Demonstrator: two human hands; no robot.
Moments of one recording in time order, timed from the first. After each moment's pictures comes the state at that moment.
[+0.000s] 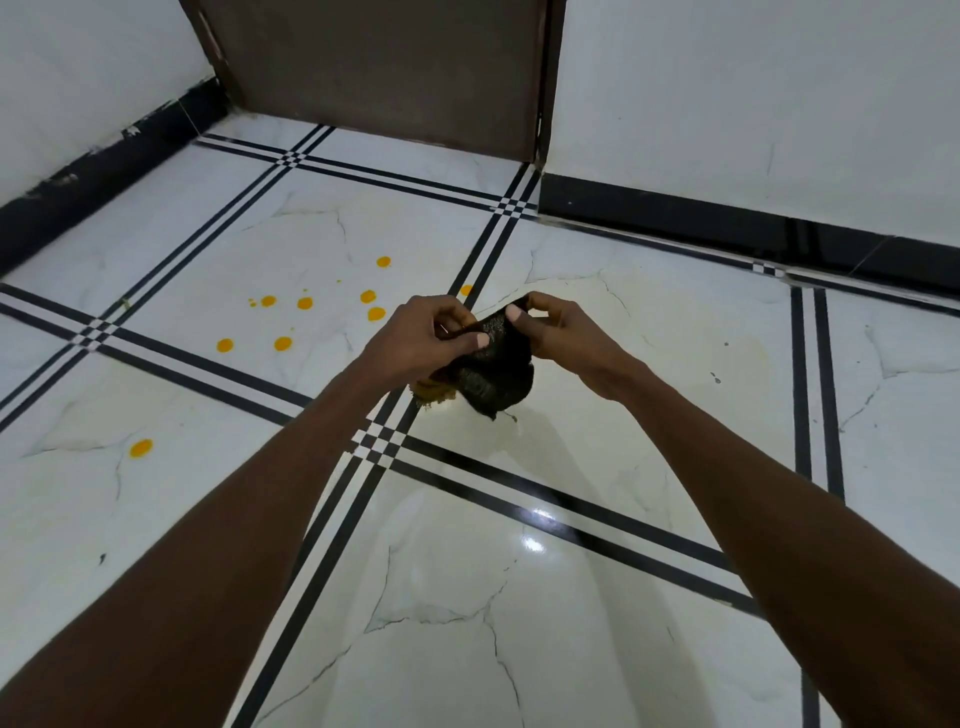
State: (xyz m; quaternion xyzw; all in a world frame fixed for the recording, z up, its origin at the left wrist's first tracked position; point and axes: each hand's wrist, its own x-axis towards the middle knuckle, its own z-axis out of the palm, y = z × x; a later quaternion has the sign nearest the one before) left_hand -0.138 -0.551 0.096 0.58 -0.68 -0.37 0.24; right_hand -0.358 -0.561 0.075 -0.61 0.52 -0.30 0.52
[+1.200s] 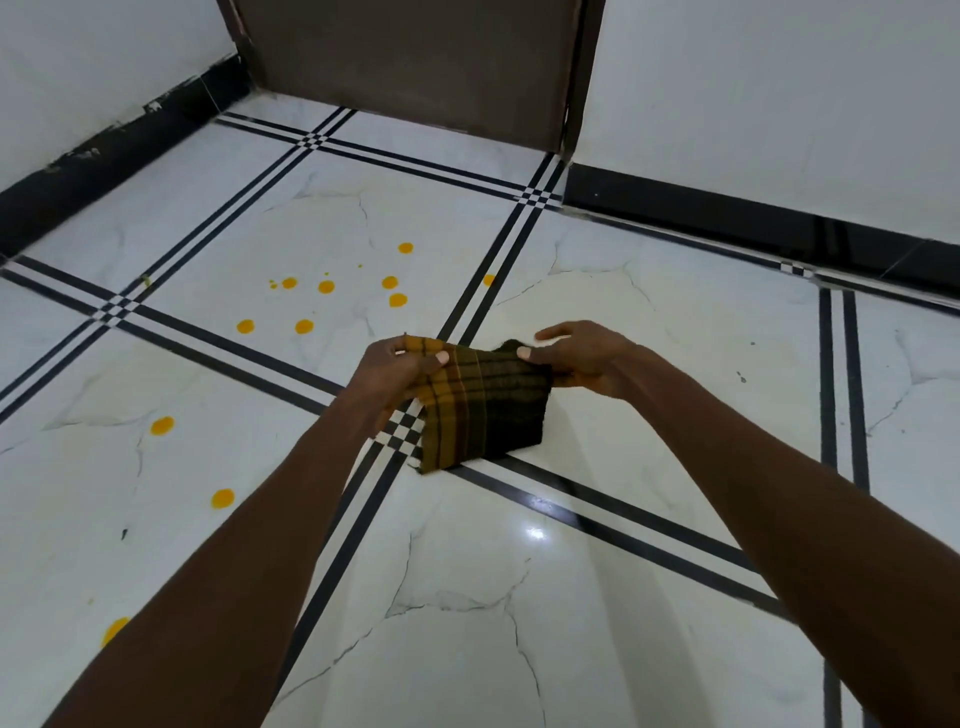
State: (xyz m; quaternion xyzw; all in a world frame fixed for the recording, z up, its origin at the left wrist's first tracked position) left_hand -0.080 -0.521 0.041 0.64 -0.36 -0.57 0.37; right_hand -0.339 -0.563 0.063 -0.42 0.59 -0.20 0.66
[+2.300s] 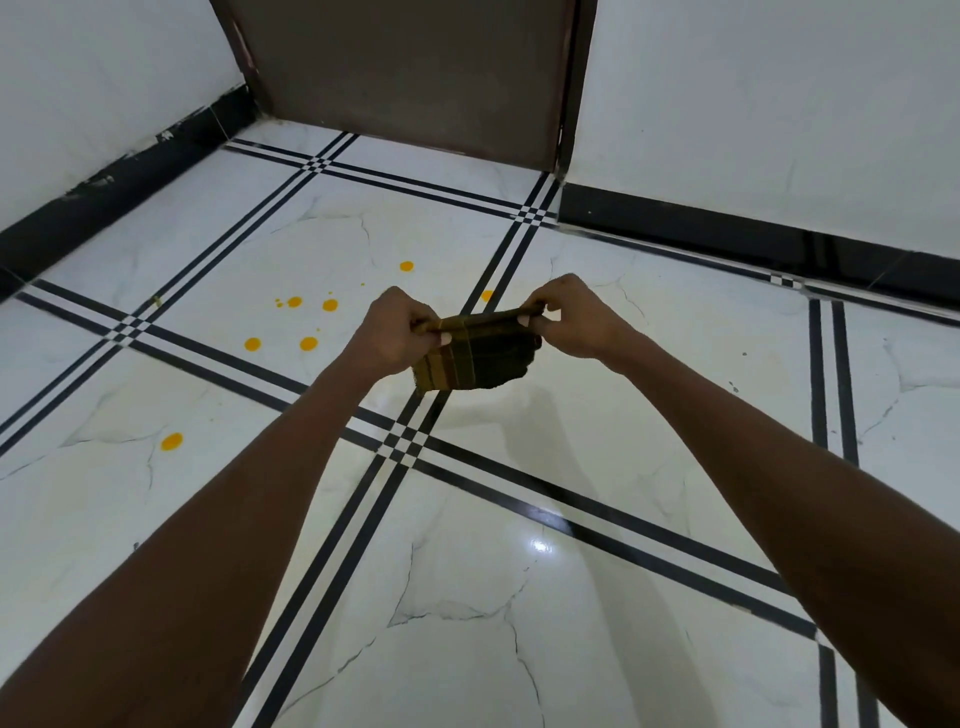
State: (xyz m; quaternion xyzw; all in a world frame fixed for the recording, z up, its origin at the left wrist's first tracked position) left_hand -0.086 -0.556 0.104 0.65 -0.69 -0.26 0.18; right_hand -0.335 -0.577 0.108 -0.73 0.57 -0.19 0.34
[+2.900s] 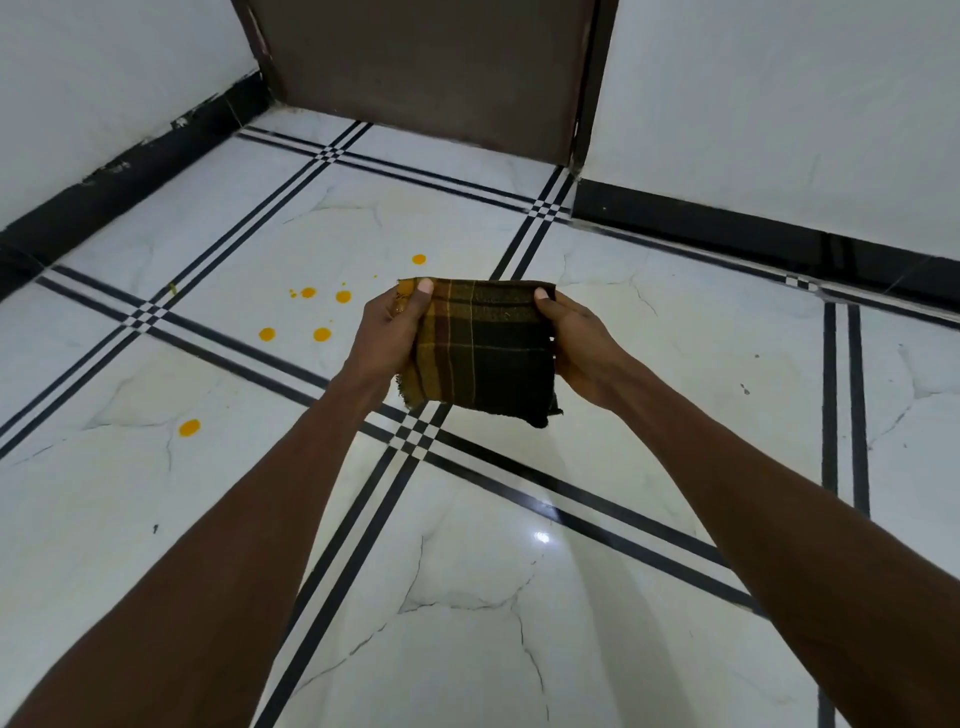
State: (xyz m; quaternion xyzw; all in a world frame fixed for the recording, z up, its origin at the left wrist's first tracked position) left_hand -0.084 -0.528 0.111 0.62 -0.45 -0.46 0.45; right_hand -0.309 -0.550 0.100 -0.39 0.51 -0.37 0.67
